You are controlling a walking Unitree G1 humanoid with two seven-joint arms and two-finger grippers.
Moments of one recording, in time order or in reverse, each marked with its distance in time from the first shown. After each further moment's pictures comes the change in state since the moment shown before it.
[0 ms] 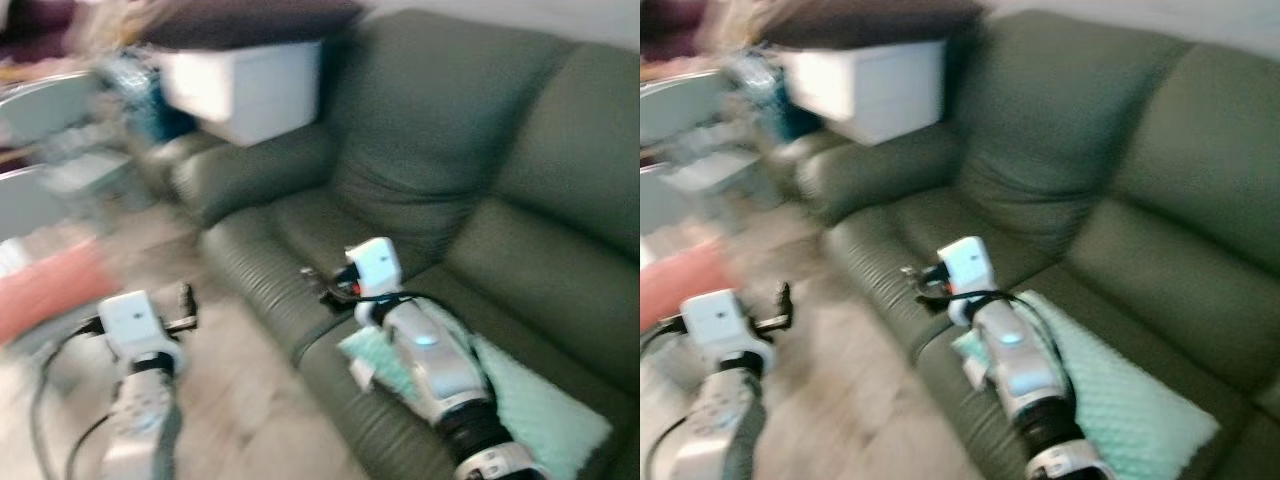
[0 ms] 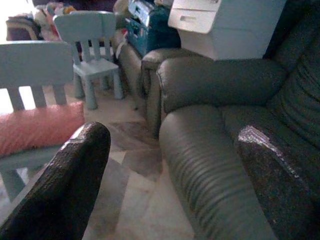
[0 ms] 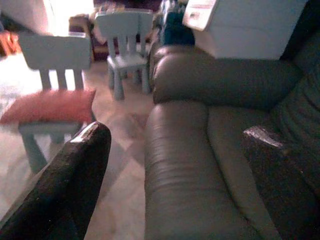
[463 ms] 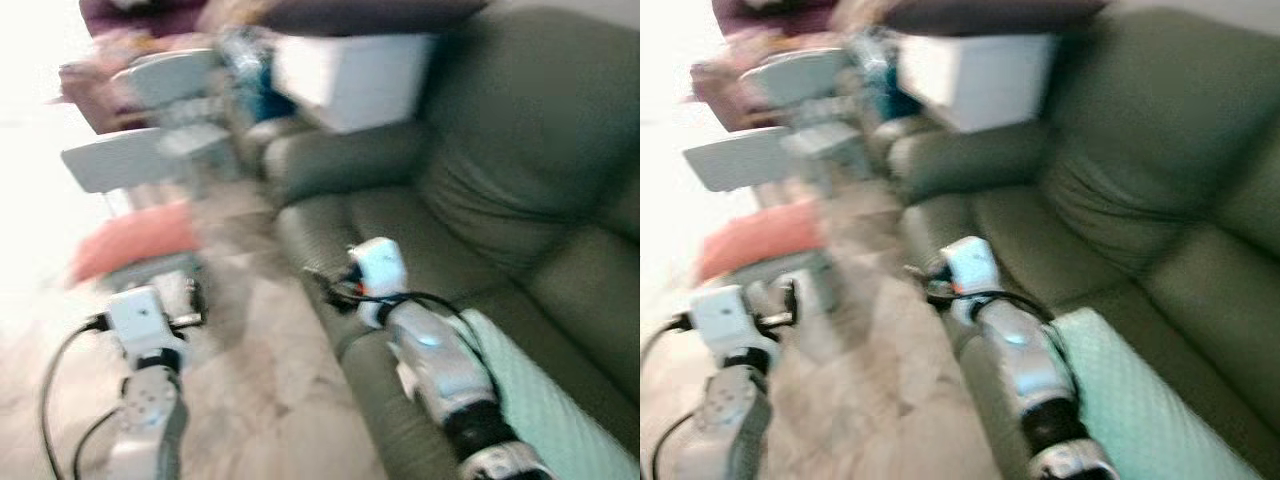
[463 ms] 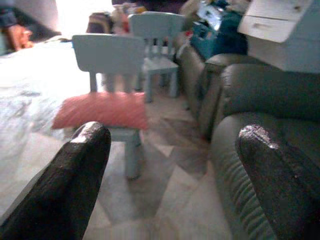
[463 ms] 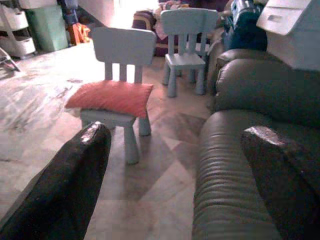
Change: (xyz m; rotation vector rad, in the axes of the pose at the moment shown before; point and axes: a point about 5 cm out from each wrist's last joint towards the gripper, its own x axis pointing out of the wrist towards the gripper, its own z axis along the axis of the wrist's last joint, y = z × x) left arm 0.001 0.000 0.001 -0.012 0.005 0.005; right arm 0.000 -0.002 0.001 0.010 -0.006 -0.015
